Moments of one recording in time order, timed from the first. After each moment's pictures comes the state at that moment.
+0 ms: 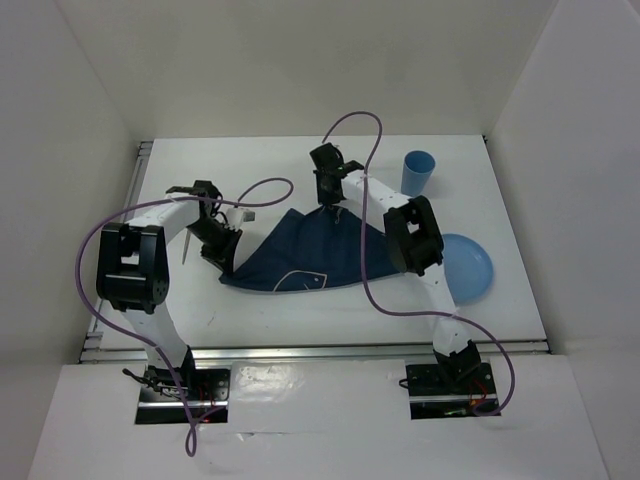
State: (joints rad) left arm -0.05 1.82 1.23 -1.00 0.41 0.41; right arm 0.52 2.44 2.05 -0.56 0.20 0.36
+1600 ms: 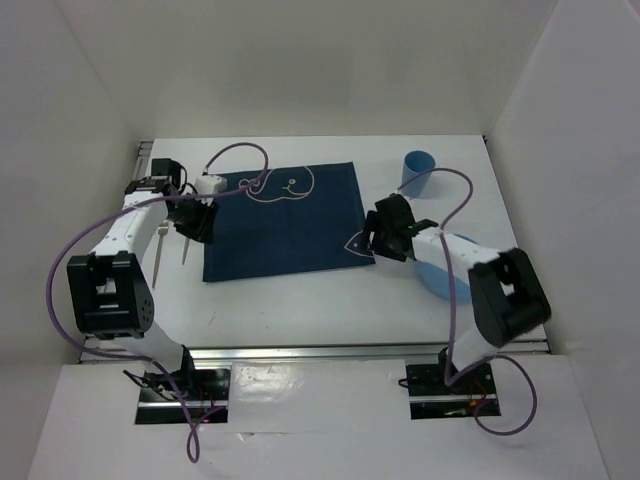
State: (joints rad) left arm 0.09 1.60 1.27 -0.88 0.38 0.53; right arm 0.42 1.52 0.88 -0.28 0.13 0.65
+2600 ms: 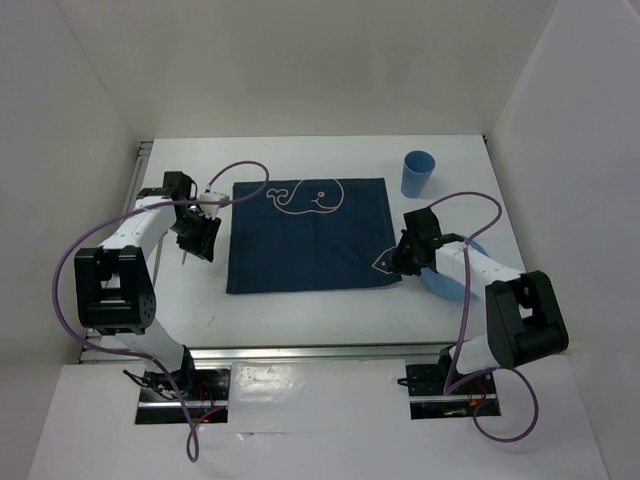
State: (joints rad) left arm 0.06 1.65 1.20 -0.89 0.25 0.39; right arm 0.26 1.42 0.72 -0.35 0.00 0.71
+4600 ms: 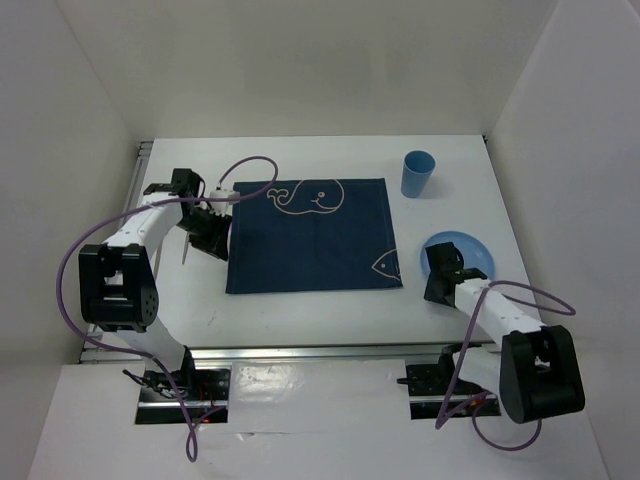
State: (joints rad) left arm 0.01 1.67 1.24 -0.94 0.40 0.36; right arm 0.16 1.12 0.45 -0.54 0.41 2.03
